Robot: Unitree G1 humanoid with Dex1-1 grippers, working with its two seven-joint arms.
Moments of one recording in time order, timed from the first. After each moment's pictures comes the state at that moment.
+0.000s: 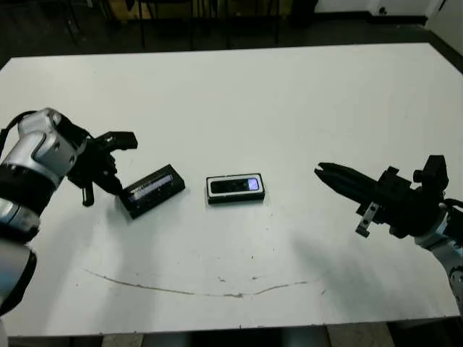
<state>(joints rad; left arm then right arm) -0.77 0.80 -0.49 0.49 0.32 0.50 -1.52 0.00 -0.64 -0.12 -0.34 0.50 0.23 0.83</state>
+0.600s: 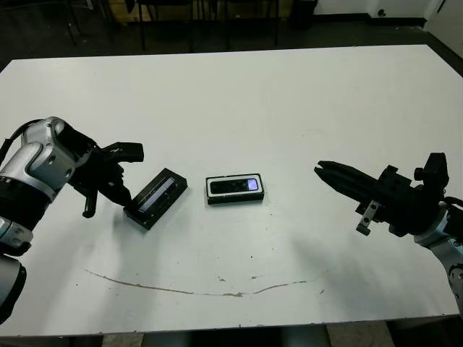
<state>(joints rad) -0.76 0.84 -0.51 0.51 0.31 0.36 -1.47 -0.01 -0.64 -0.11 -0.32 0.52 0.22 0.83</state>
